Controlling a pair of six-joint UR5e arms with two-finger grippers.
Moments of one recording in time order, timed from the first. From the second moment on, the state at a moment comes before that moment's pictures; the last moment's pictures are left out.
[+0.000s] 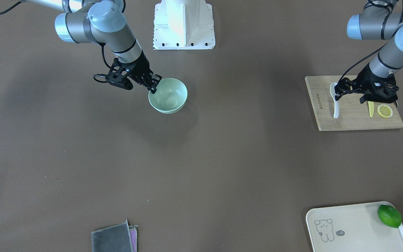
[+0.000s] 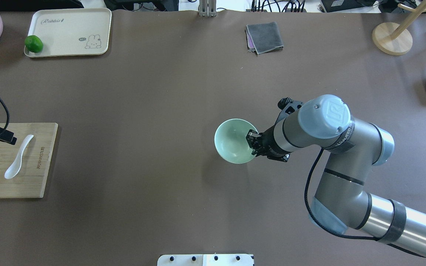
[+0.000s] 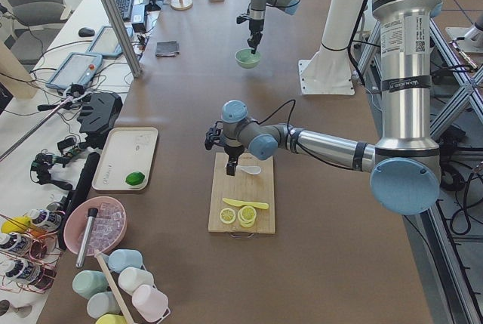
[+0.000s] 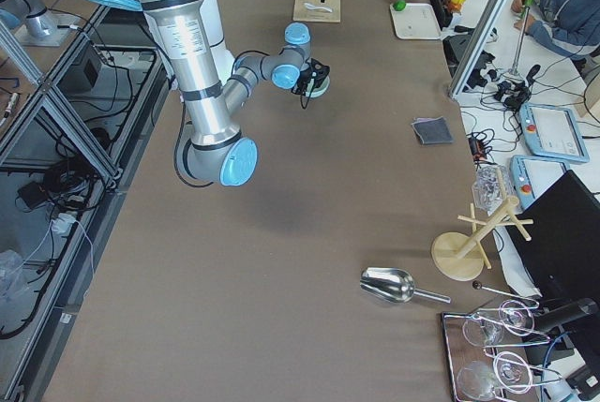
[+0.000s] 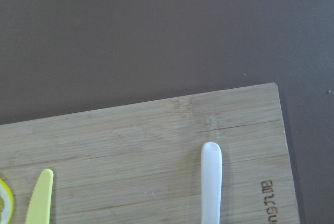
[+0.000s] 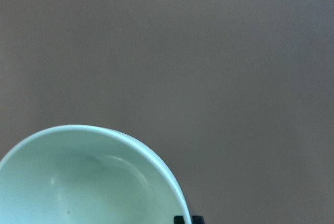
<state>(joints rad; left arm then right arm) -0.94 -1.48 -1.77 -2.02 -2.15 -0.64 0.44 -1.12 1.83 -1.31 1.87 1.80</state>
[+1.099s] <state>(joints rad) -0.87 -1.51 -1.71 -2.05 -2.14 -0.66 0.35 -1.08 1.82 -1.34 1.83 1.82</state>
